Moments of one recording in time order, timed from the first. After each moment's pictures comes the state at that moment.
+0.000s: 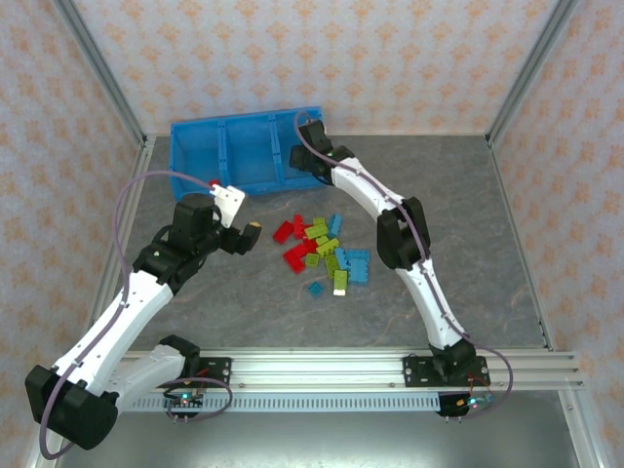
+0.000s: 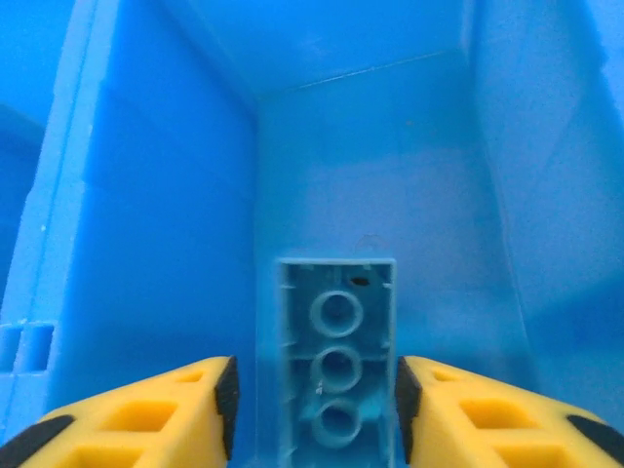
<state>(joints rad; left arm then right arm) -0.34 0.96 0.87 -0.51 -0.05 0.14 0.56 2.52 2.37 -0.57 0.10 0.51</state>
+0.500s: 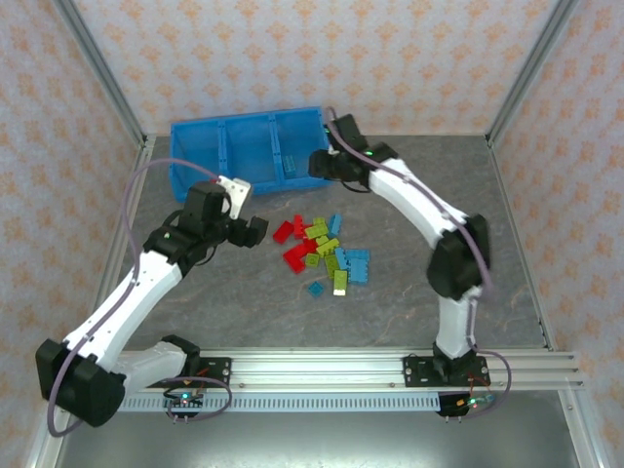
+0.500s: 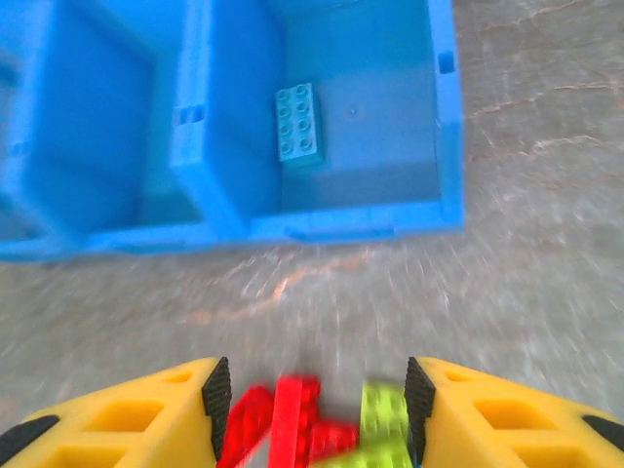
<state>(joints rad) -0.35 1.13 1.01 -0.60 0.01 -0.03 0.56 1.86 1.79 -0.72 0.00 0.50</state>
